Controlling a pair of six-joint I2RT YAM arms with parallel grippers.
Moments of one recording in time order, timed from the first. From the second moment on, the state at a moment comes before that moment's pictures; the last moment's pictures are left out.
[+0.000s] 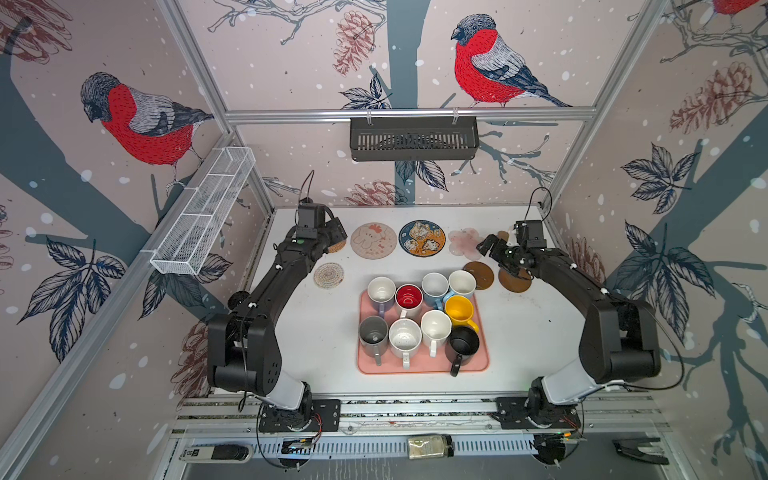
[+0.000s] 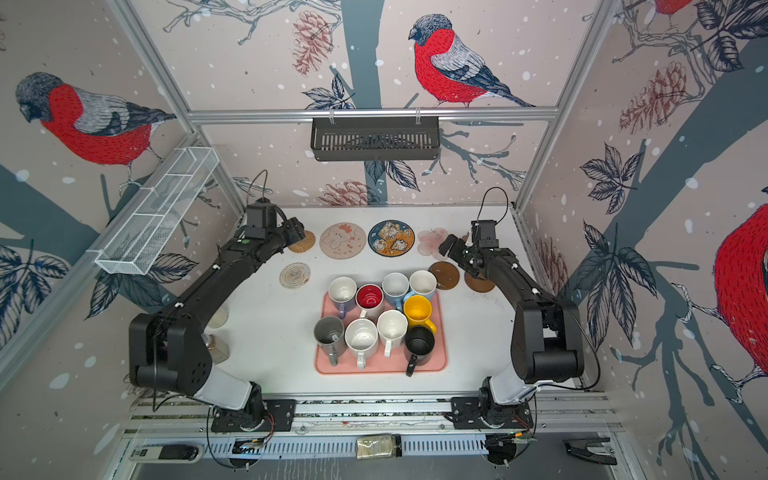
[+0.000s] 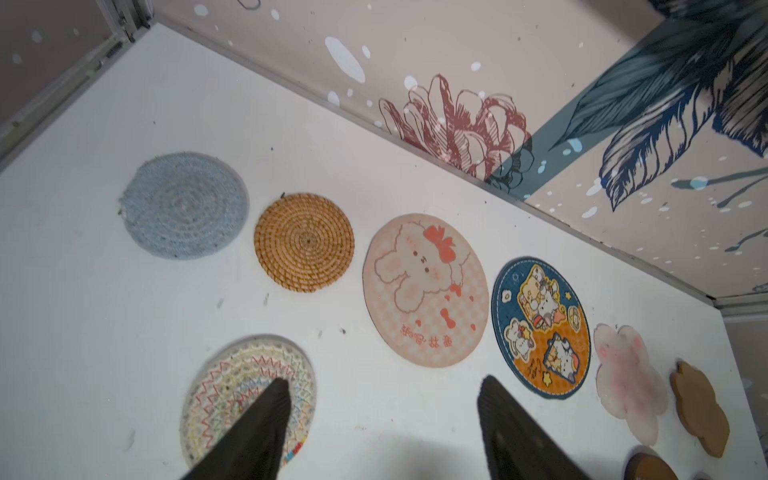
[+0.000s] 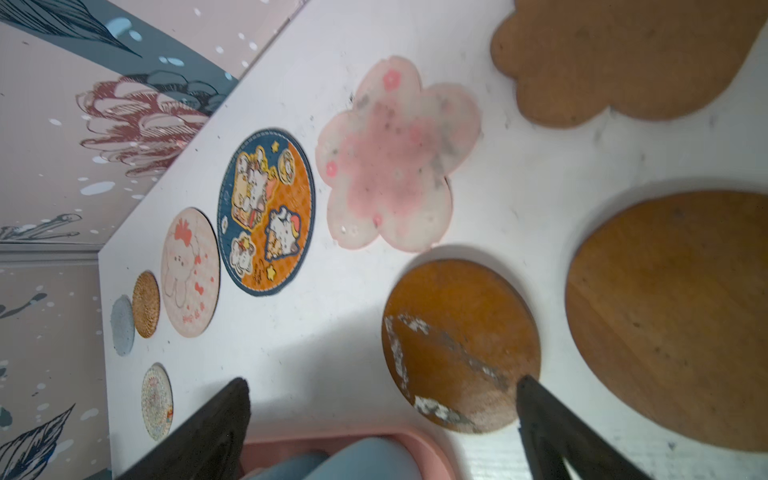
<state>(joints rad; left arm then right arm) -0.11 1.55 1.28 -0.37 -0.02 -0.50 0.11 1.58 1.10 -0.35 -0.26 0.58</state>
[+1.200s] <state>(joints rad) 0.07 1.89 1.41 -0.67 -0.04 -0.45 0.15 1.64 1.15 -0.14 -0.29 0.53</state>
